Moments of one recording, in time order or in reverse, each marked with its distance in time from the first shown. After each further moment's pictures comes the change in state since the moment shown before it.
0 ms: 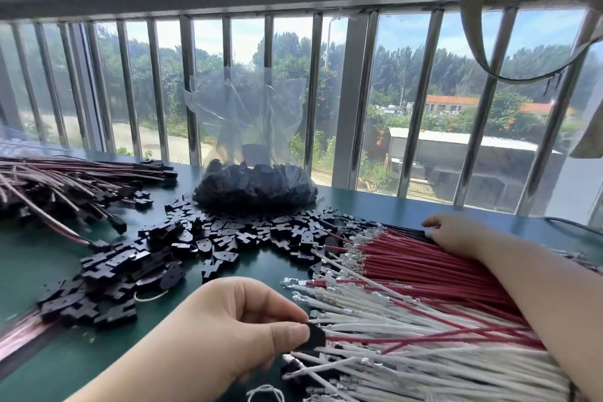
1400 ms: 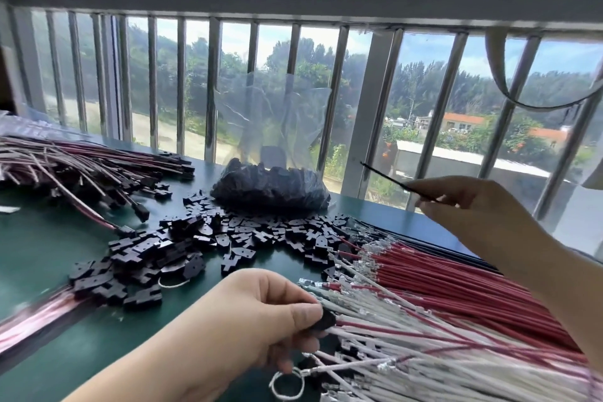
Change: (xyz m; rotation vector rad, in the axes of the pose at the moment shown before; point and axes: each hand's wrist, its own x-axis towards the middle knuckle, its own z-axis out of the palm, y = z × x) left_hand 0.007 -0.011 -0.003 -0.219 0.024 -0.019; right_hand -0.091 -0.074 -0.055 0.675 0.392 -0.410
